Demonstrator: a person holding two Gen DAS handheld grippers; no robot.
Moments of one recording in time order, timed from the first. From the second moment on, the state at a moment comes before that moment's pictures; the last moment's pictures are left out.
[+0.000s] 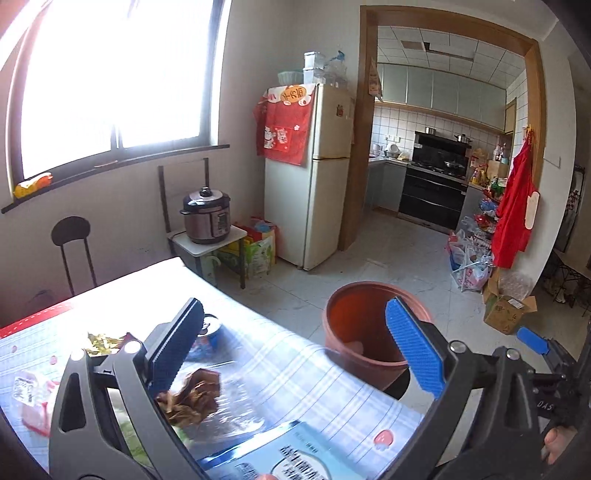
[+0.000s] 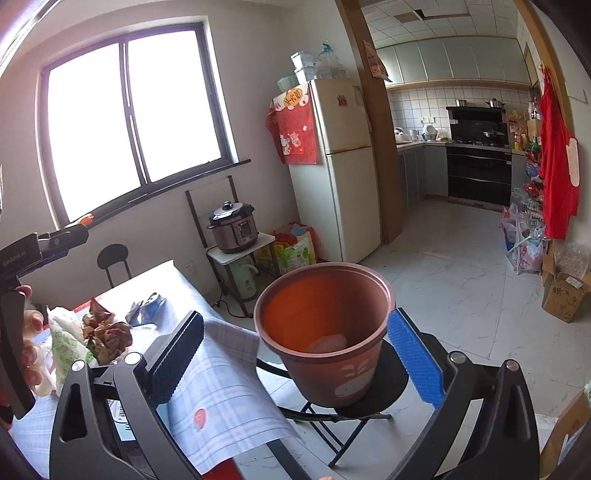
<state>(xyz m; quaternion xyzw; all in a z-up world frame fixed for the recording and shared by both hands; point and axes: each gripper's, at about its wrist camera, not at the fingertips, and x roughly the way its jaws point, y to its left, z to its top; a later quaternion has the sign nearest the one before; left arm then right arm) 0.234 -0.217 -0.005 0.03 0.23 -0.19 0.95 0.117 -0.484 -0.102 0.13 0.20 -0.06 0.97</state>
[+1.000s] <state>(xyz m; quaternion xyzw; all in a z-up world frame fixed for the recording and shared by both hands) 0.072 0.044 -0.050 -0.01 0.25 -0.06 0.97 0.066 -0.317 -0.104 0.09 0.23 -0.02 0.97</state>
